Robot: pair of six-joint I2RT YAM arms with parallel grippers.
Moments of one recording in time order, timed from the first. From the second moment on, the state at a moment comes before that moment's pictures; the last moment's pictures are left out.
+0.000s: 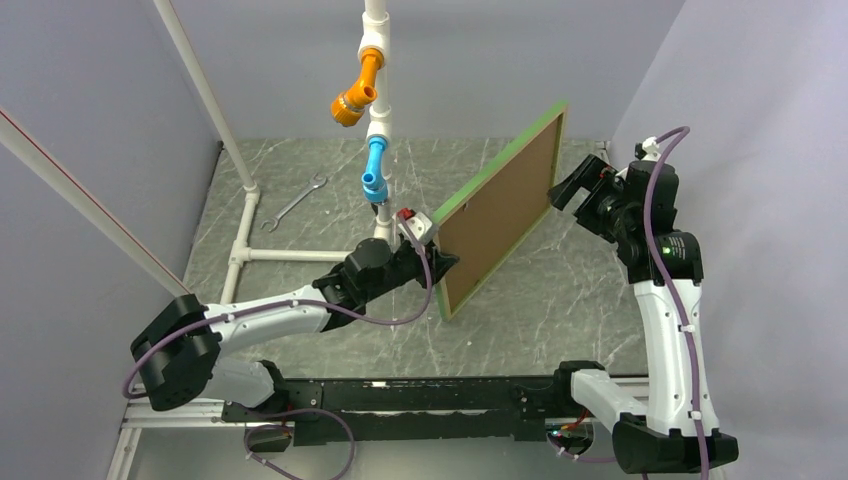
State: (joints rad) left arm -0.98 1.33 0.74 0.52 0.00 -0.20; right arm -0.01 0.99 1.35 -0.87 -0.08 0.57
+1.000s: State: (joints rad) left arm -0.85 1.68 0.66 0.85 0.34 -1.00; right arm -0.01 1.00 1.30 -0.86 -0.08 0.56
